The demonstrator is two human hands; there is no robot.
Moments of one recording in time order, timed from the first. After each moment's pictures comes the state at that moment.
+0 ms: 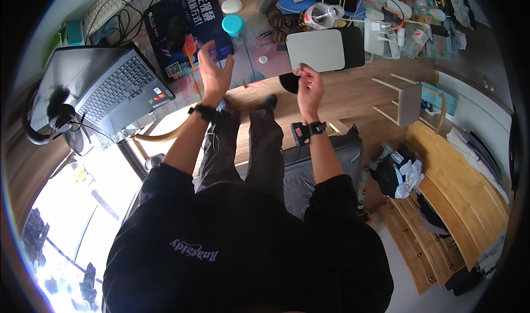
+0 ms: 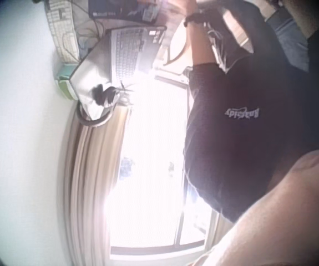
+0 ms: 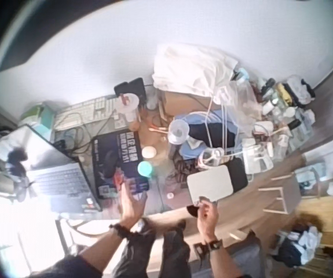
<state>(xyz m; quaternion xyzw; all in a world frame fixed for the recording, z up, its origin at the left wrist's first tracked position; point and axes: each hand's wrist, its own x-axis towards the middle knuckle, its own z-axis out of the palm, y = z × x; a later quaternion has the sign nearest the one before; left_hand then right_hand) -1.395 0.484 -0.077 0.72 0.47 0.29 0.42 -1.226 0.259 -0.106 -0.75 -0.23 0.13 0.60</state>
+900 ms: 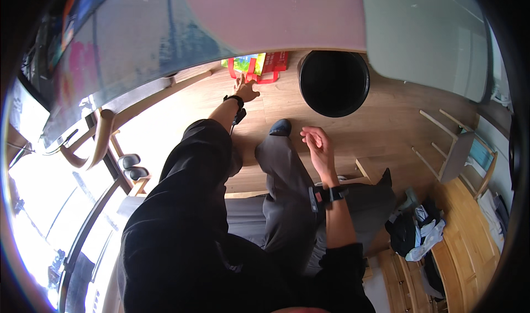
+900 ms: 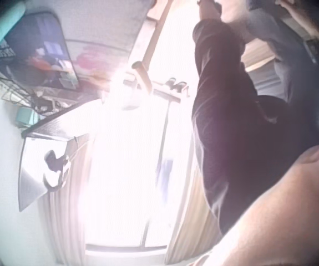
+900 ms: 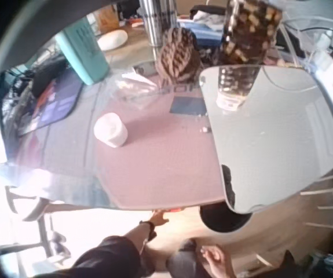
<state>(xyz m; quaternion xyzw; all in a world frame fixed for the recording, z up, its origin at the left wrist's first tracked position) -1.446 0.301 -0.721 0.77 0.44 -0.27 0.37 -1.259 0.051 -0.436 -0.68 -0.14 0.51 0.50</state>
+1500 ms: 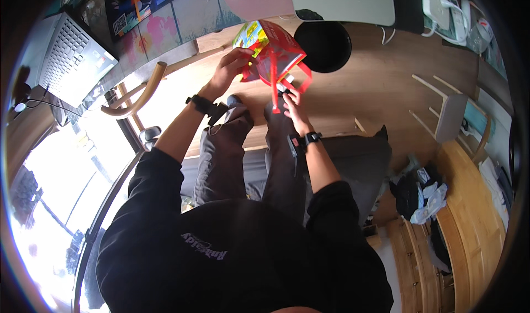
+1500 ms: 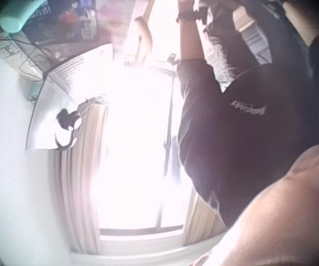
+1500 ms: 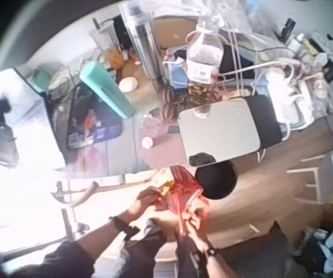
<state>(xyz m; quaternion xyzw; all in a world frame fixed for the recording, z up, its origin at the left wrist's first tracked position) -1.451 0.331 -0.290 0.41 0.34 0.05 0.85 -1.326 0.055 -0.352 -0.69 0.06 0.60 0.41</state>
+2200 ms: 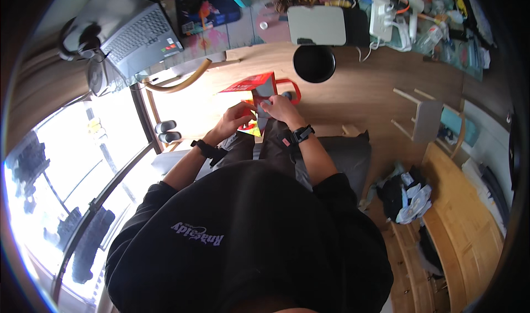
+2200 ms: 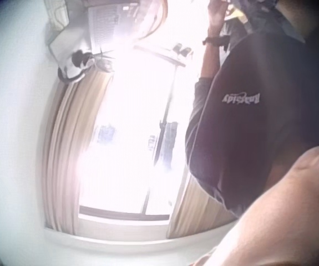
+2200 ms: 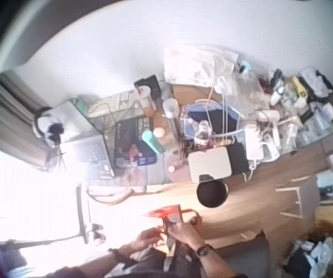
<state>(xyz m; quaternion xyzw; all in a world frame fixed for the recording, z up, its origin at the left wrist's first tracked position) -1.516 0.245 0.009 0.54 0.37 -0.05 0.75 -1.305 0.146 -0.072 -0.71 -0.41 0.56 0.13</state>
